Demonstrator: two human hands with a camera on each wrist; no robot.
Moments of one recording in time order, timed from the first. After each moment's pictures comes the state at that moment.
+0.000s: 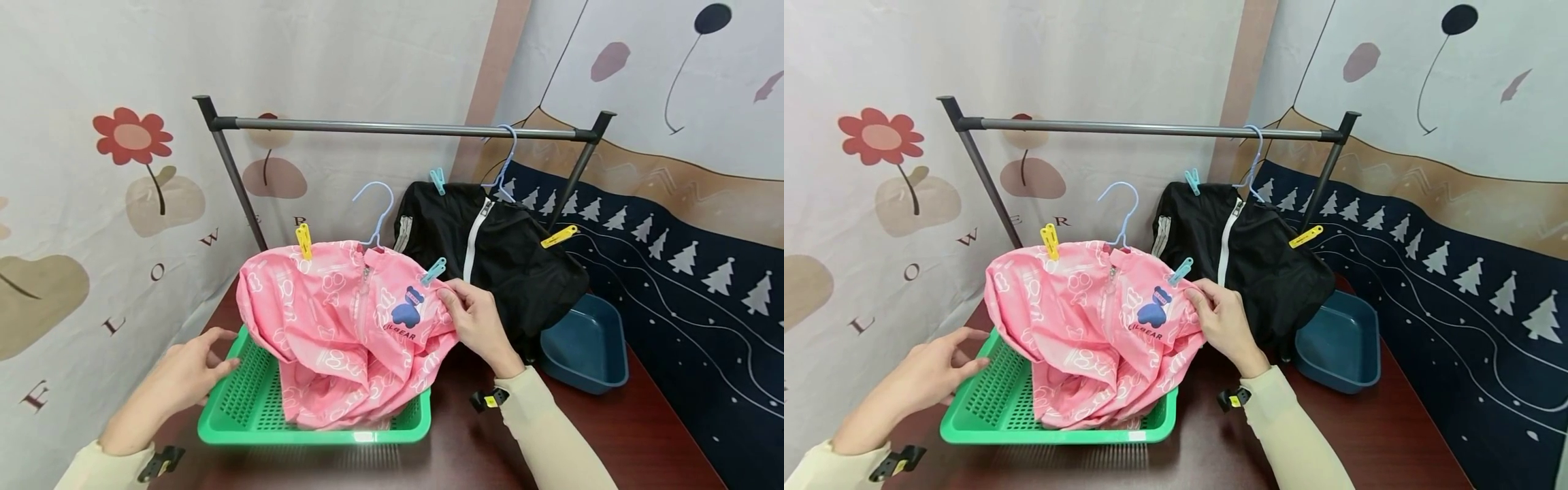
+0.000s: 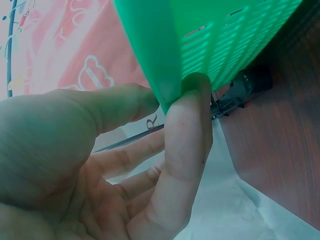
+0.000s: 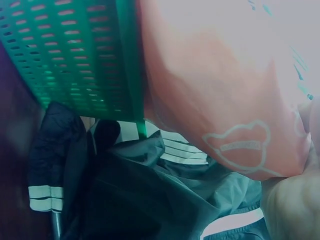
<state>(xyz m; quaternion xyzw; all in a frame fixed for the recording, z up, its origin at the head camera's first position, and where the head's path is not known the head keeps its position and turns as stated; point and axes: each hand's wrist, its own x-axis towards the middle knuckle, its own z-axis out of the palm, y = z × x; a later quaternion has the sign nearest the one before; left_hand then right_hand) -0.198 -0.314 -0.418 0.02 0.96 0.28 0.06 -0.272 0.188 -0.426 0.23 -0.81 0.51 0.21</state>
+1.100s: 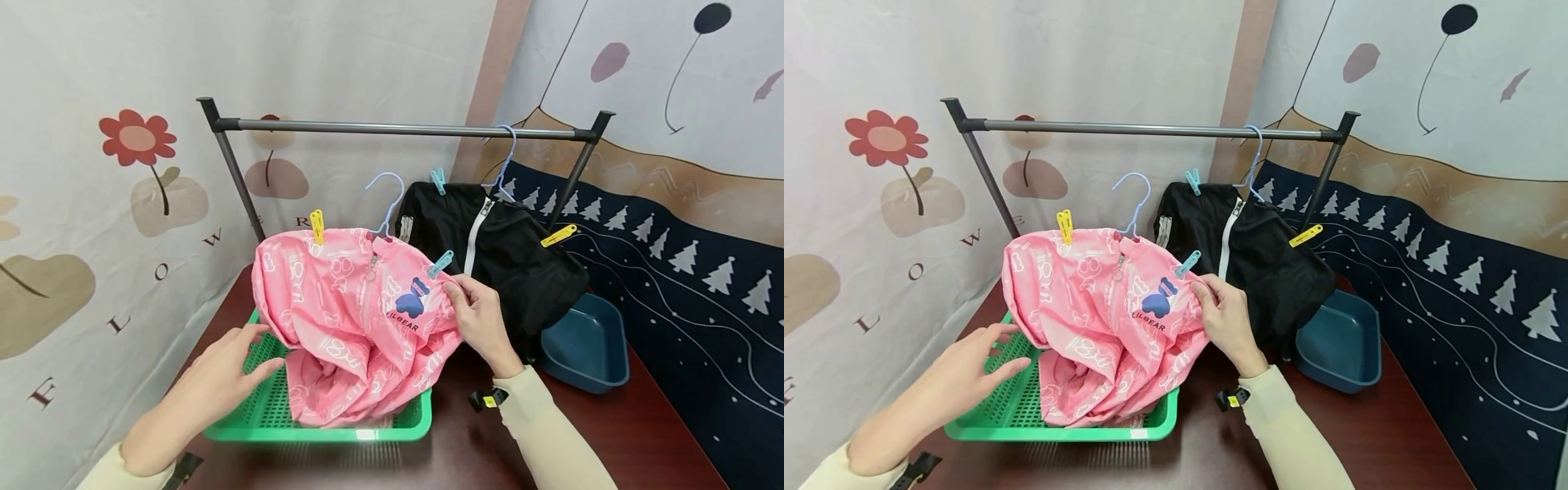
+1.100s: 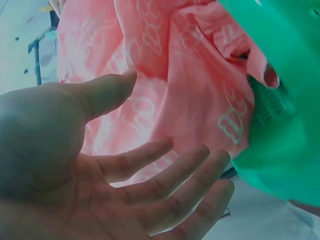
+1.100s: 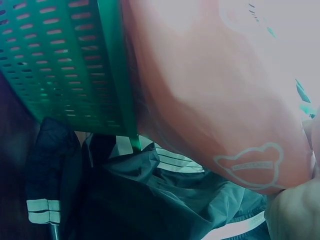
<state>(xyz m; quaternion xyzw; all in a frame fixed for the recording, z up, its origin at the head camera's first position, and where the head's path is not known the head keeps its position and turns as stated) -0.169 -0.250 -0.397 0.10 0.97 0.20 -0.07 -0.267 0.184 -0.420 0.19 -0.79 0.55 0.22</state>
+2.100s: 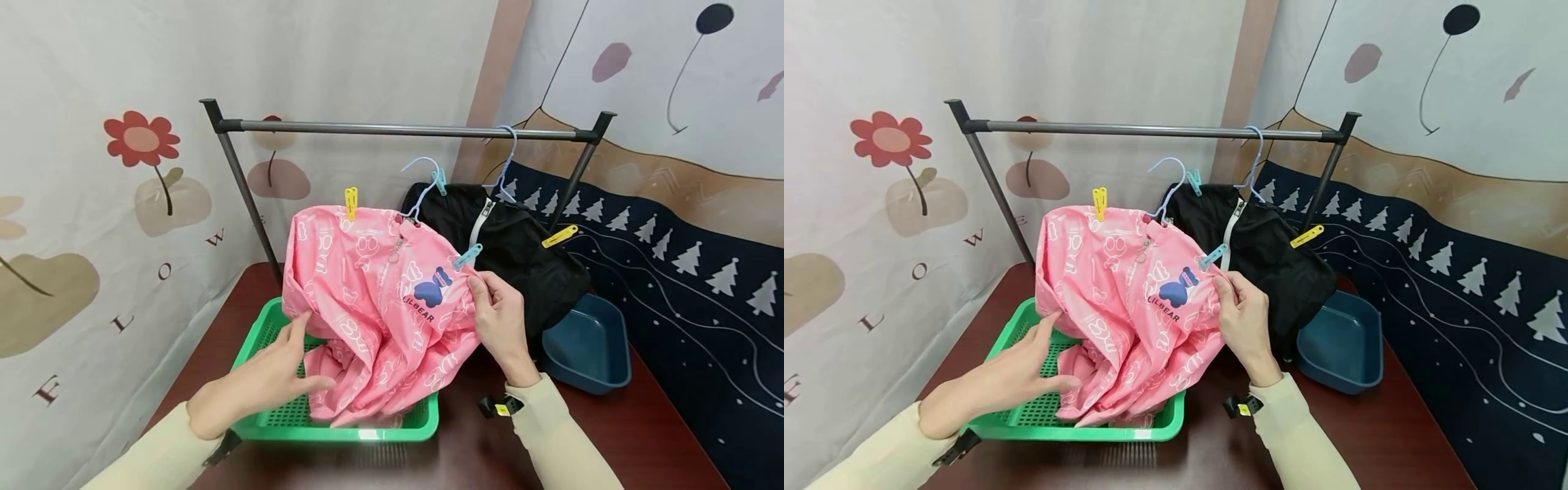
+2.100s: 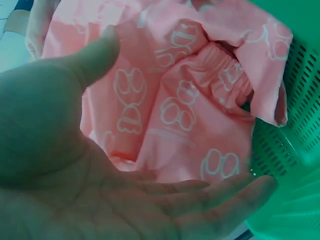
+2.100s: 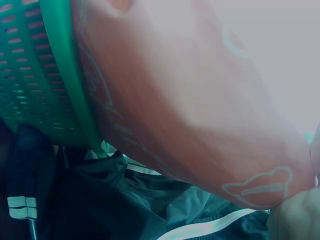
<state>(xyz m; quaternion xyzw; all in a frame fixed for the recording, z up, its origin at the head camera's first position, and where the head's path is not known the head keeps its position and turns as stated) -0.181 -0.195 -0.388 0.15 0.95 0.25 0.09 -0.250 0.195 -0.406 0.14 -0.77 0.55 0.31</state>
